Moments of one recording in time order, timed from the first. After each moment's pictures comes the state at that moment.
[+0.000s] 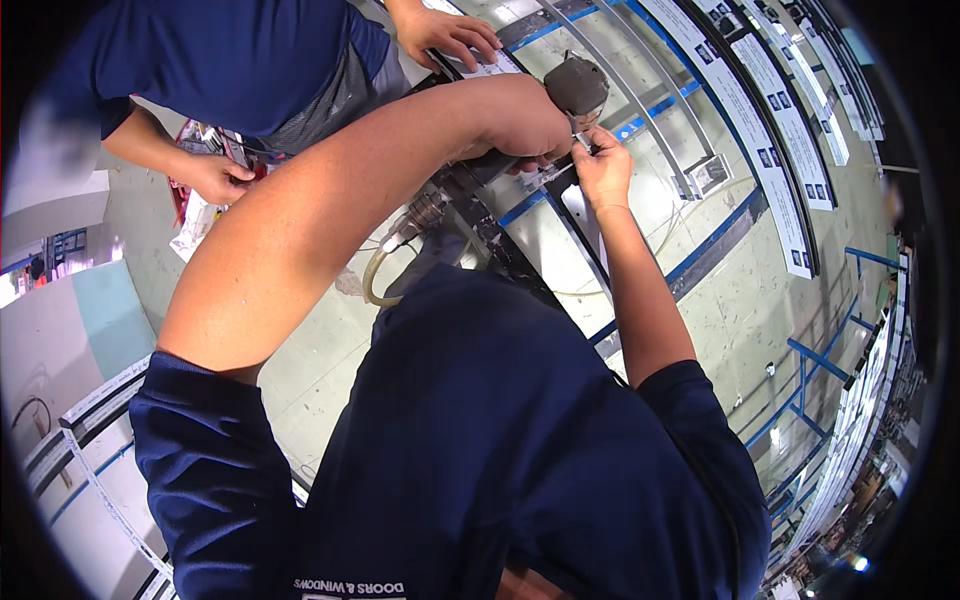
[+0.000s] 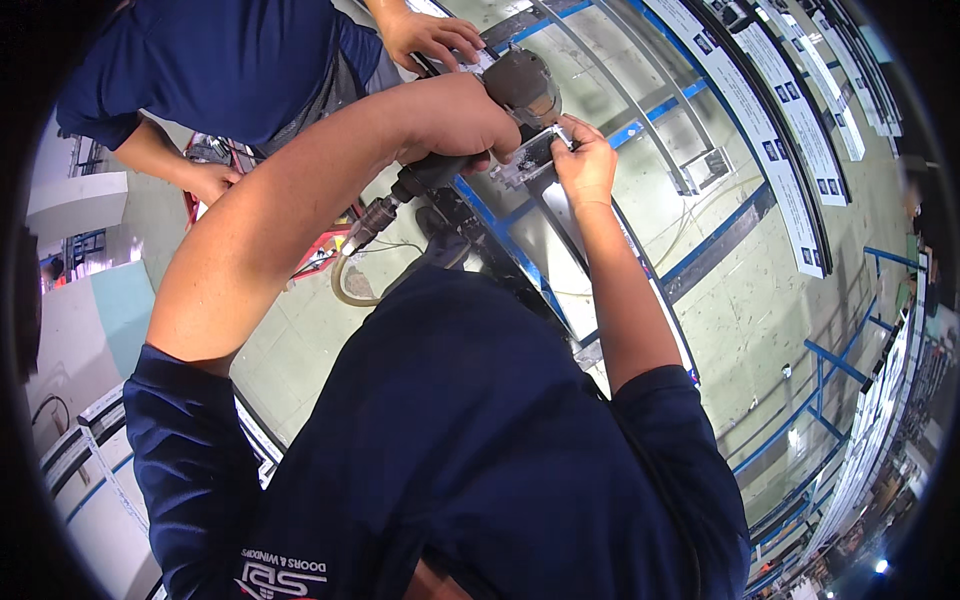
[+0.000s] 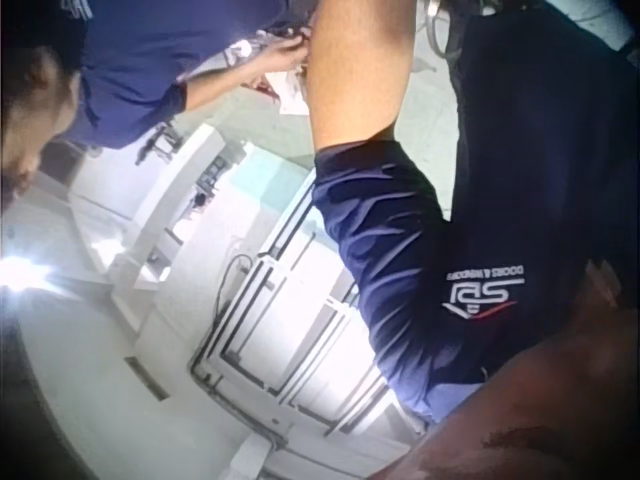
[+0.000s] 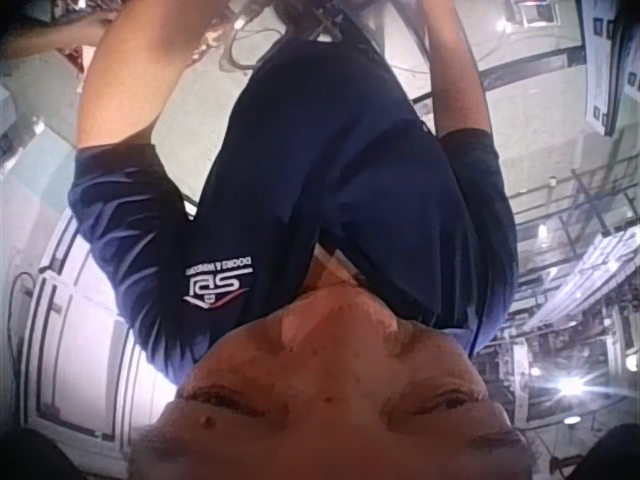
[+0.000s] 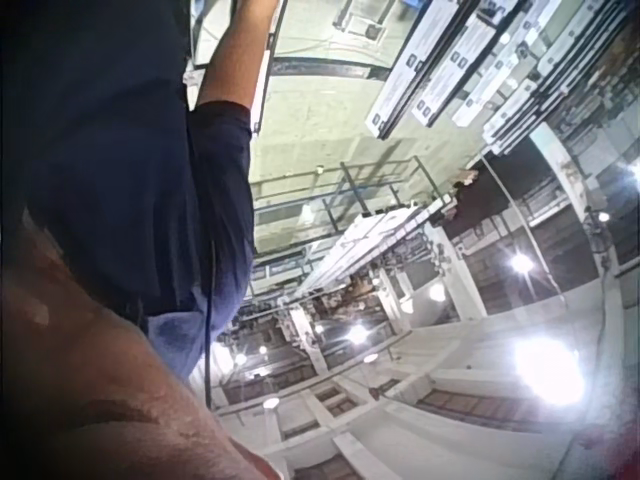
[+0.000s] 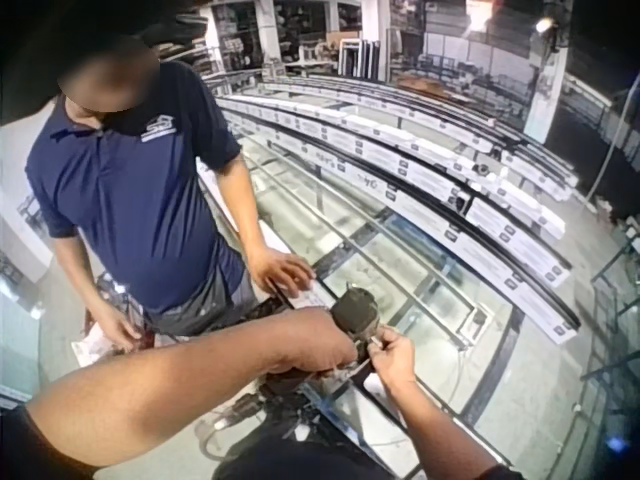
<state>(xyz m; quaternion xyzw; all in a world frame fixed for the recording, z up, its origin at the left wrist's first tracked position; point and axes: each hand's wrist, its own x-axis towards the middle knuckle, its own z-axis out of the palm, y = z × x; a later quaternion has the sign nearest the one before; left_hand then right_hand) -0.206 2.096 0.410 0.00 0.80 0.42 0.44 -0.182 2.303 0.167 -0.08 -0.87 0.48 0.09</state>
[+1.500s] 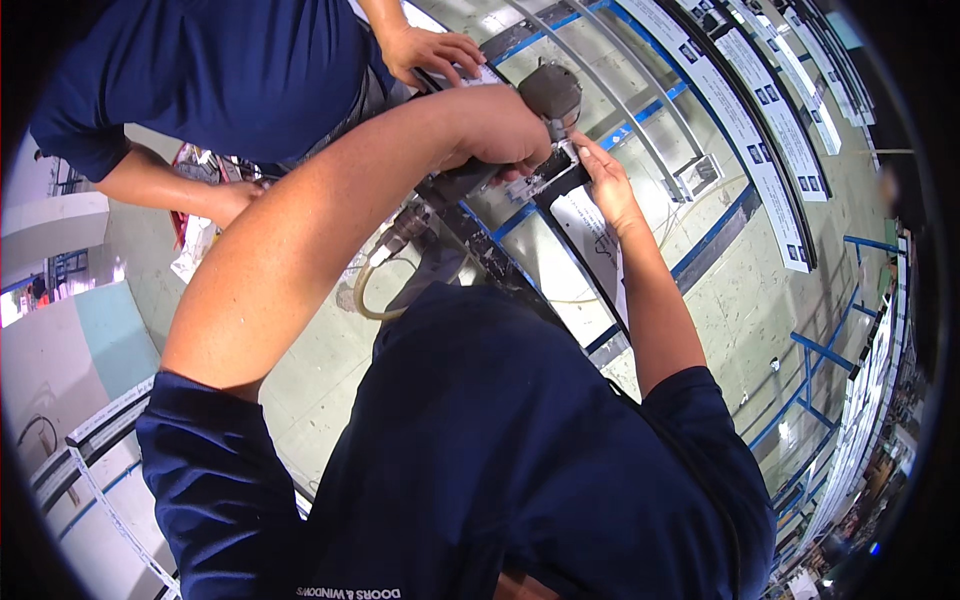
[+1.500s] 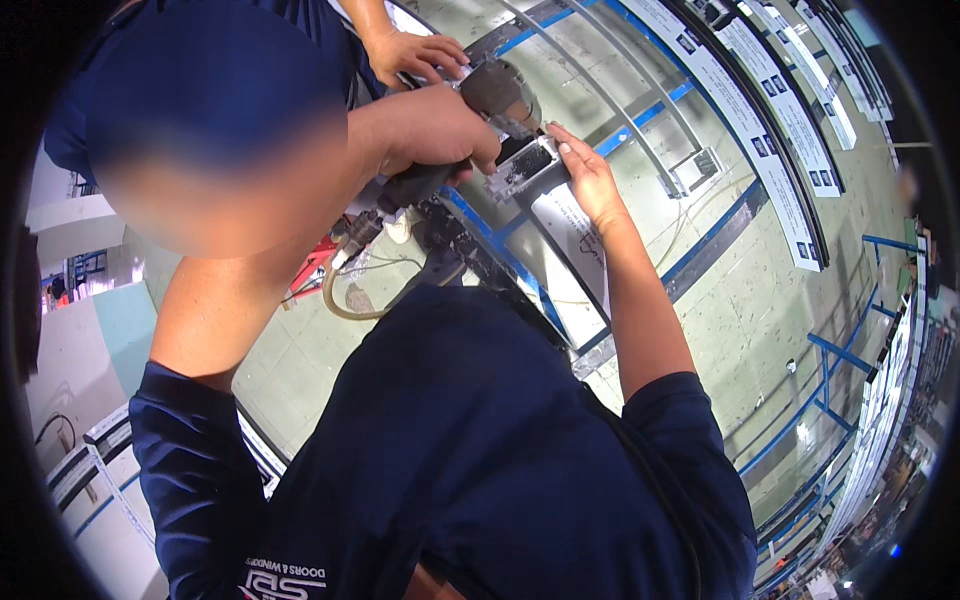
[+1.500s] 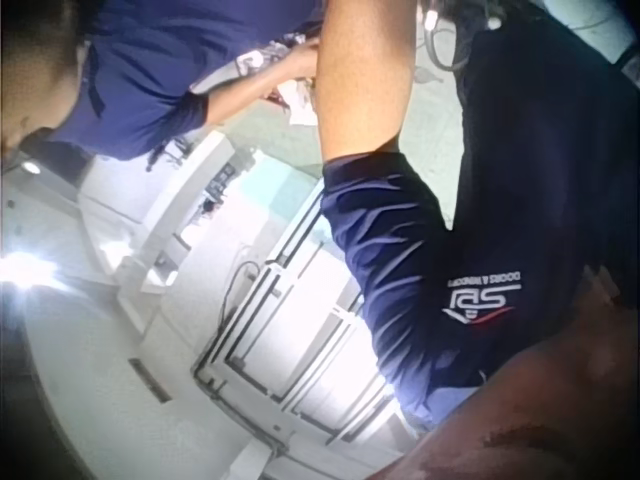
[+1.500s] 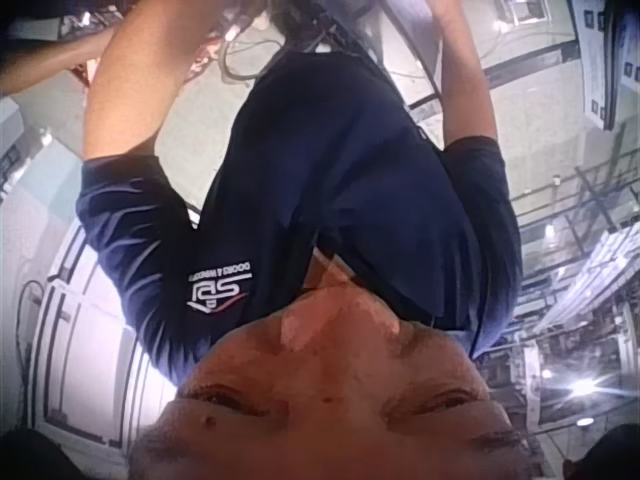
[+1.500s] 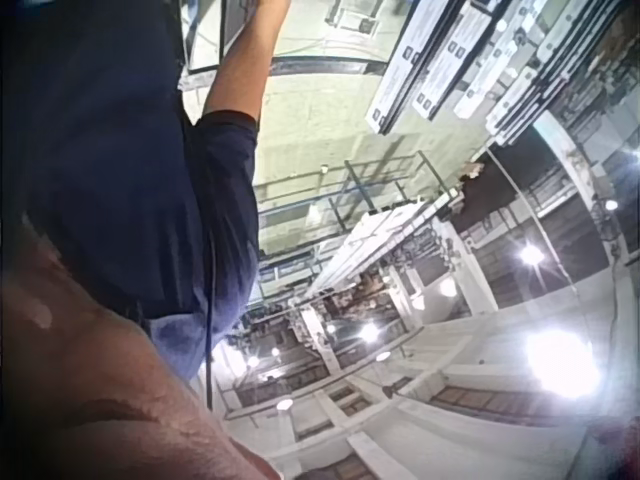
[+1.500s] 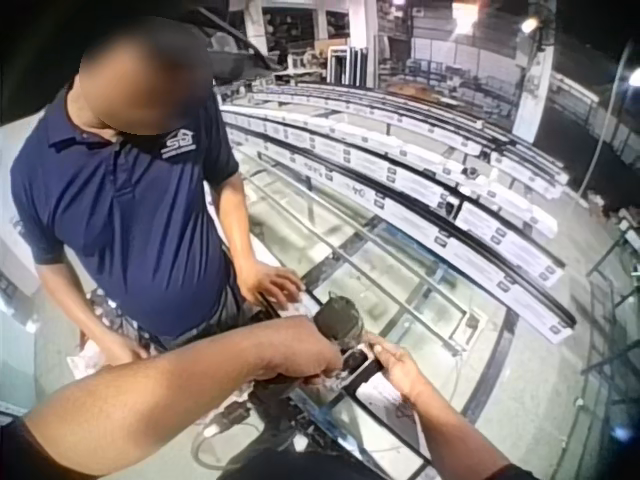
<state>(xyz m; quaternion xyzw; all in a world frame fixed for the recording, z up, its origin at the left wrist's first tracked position) -0.215 2.100 0.410 -0.01 0.79 0.42 0.45 -0.180 2.351 0.158 0.08 -0.84 0.54 -0.02</state>
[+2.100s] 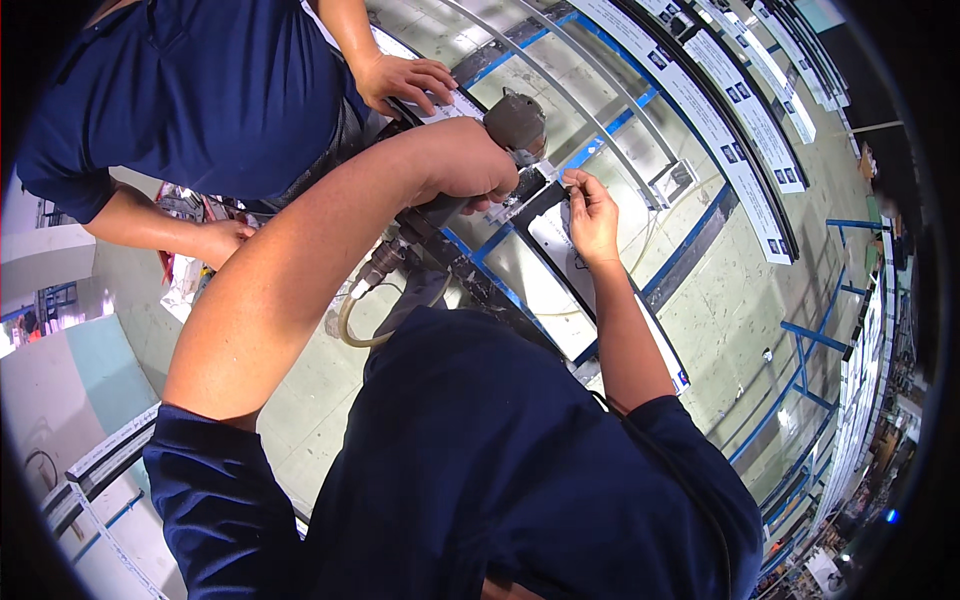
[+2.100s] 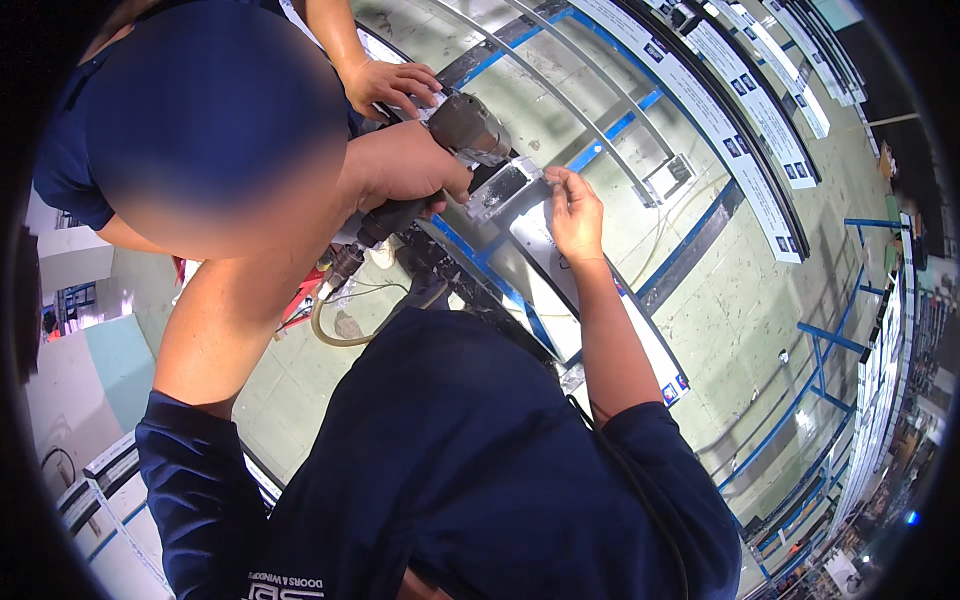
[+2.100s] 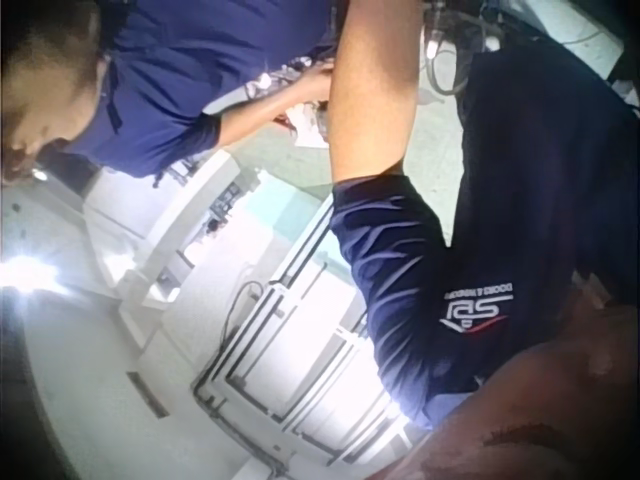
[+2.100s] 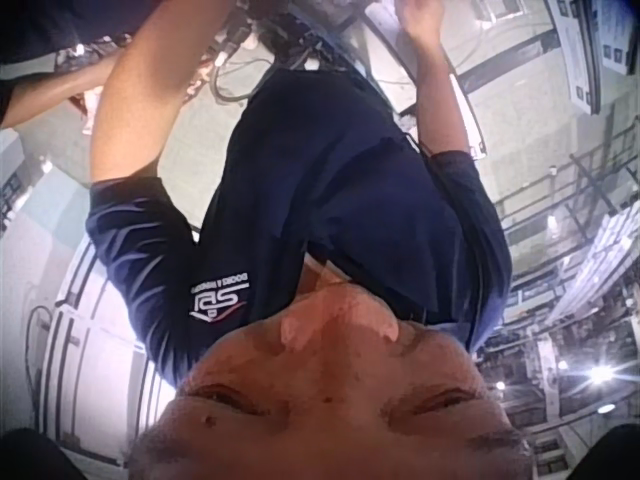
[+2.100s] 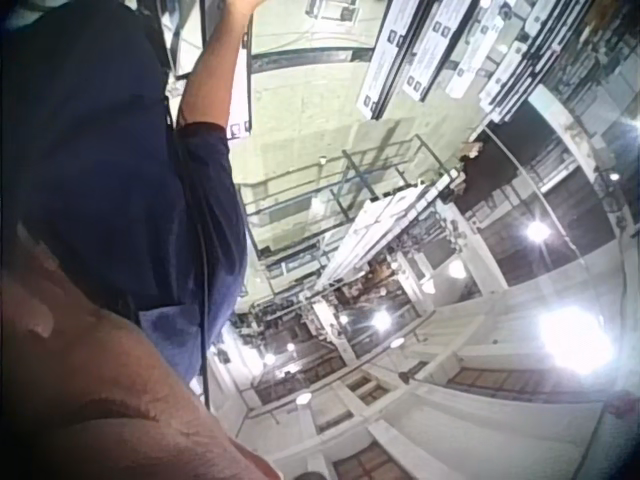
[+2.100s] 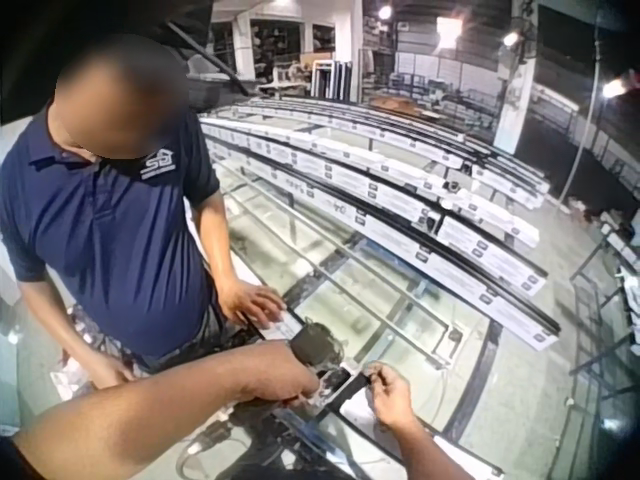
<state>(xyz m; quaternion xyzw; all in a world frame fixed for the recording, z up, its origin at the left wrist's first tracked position) -0.221 2.096 0.413 -0.02 0.78 0.41 0.47 -0.144 2.348 0.161 -0.05 -0.83 0.54 0.13</state>
